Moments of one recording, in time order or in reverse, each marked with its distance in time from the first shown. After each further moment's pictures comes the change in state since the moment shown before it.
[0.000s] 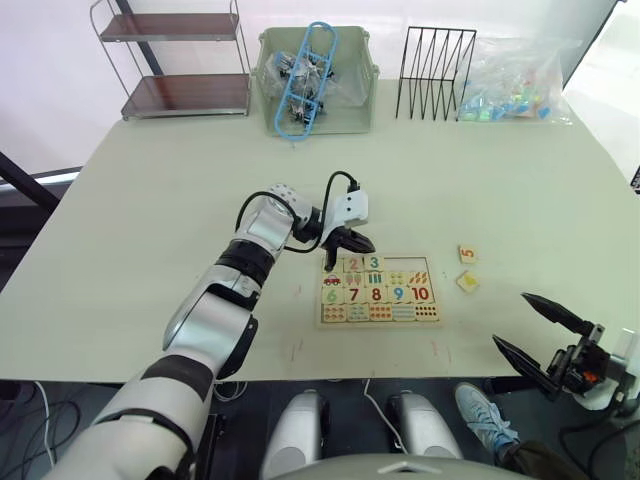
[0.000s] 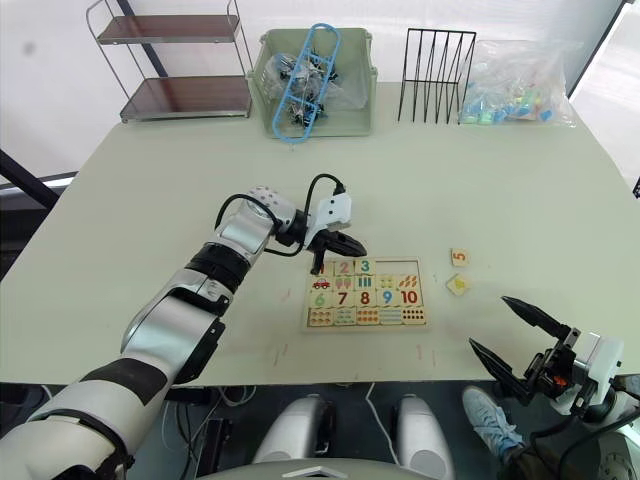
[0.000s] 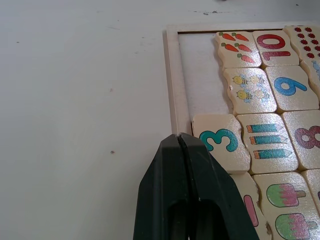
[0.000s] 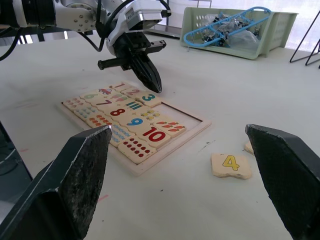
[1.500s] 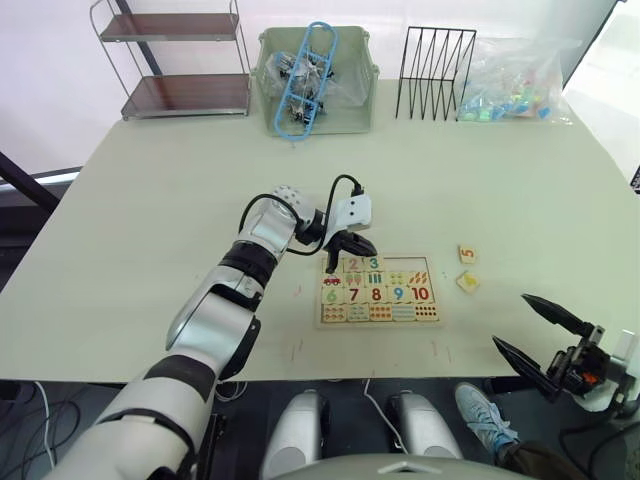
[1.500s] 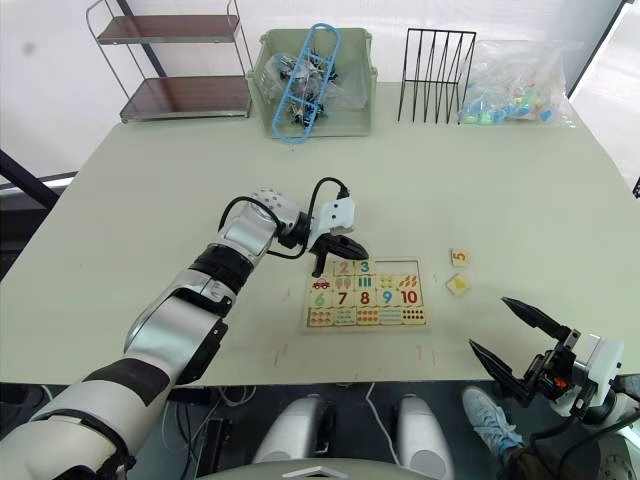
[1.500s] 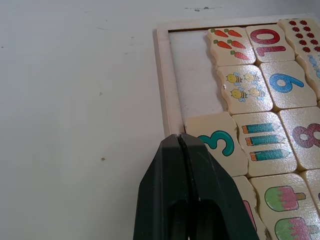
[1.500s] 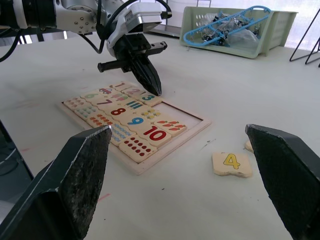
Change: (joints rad) left arm 0.000 -0.014 -0.006 0.018 0.019 -0.042 -0.006; right arm 0.007 0.003 0.000 -0.003 0.000 -0.001 -0.003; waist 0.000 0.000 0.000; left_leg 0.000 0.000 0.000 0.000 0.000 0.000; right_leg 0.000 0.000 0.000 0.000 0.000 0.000
